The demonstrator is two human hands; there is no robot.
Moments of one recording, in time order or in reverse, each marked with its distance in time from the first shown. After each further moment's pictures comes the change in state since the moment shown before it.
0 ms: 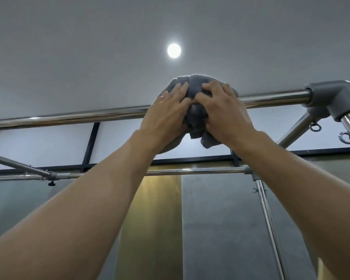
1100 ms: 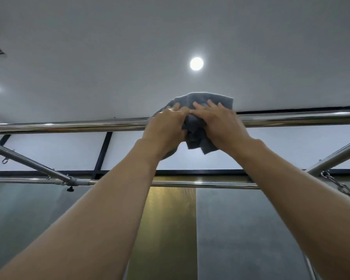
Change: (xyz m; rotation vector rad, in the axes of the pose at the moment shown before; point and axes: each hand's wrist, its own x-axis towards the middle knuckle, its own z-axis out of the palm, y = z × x) left_hand -0.072 -0.137 -0.011 -0.151 0.038 -0.209; right_hand 0.069 -0.136 0.046 0.016 -0.129 -0.114
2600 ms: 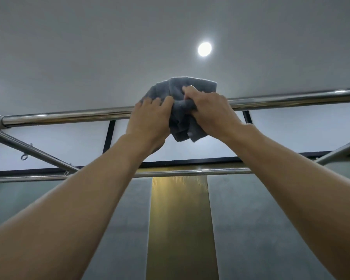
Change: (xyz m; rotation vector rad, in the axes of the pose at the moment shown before) left_hand -0.070 -0.168 -0.030 0.230 0.037 0.006; right_hand 0.067 -0.158 0.045 0.152 0.049 0.050
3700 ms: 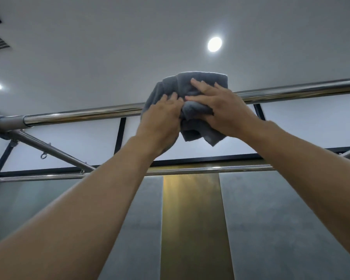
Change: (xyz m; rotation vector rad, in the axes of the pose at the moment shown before) left_hand -0.007 -0.028 0.017 -0.204 0.081 0.102; right_hand 0.007 0.005 0.025 0.000 0.008 -0.185
